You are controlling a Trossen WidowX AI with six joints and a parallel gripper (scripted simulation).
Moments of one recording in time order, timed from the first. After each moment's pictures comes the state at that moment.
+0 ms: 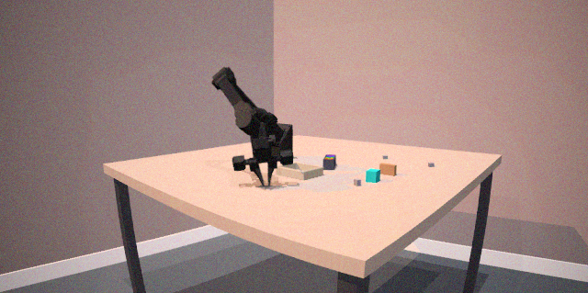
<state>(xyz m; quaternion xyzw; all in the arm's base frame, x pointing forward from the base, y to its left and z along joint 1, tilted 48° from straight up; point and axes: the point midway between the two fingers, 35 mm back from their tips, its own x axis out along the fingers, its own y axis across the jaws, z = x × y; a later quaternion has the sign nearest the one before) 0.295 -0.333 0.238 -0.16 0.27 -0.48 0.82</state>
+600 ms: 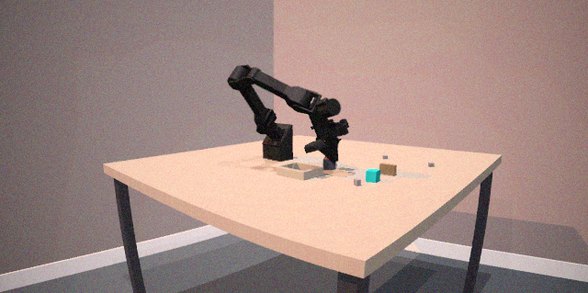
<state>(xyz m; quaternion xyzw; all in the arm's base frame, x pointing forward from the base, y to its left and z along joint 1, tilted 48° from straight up) 0.354 -0.123 0.043 -0.21 0.59 -0.22 0.75</state>
